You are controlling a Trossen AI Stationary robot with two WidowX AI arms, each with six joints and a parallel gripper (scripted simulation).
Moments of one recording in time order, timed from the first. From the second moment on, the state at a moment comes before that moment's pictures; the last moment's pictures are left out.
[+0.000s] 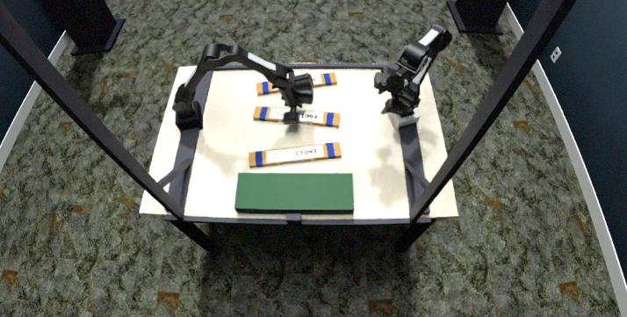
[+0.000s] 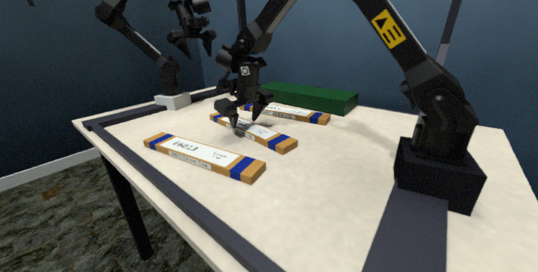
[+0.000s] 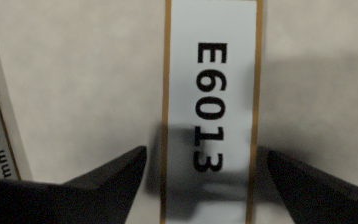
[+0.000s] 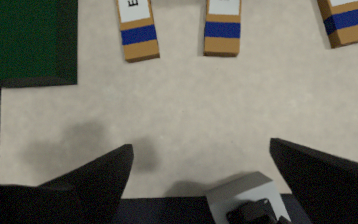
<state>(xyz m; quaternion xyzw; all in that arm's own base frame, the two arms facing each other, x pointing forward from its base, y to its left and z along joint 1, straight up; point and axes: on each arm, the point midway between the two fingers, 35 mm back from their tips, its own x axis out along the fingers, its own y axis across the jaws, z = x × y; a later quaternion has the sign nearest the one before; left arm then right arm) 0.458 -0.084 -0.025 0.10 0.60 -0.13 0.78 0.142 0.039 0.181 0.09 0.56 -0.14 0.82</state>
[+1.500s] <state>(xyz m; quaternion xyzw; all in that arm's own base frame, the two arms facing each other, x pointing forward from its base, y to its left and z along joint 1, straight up) 0.455 -0.083 0.010 0.10 0.60 -0.13 0.78 0.142 0.039 0.181 0.09 0.56 -0.14 0.82</state>
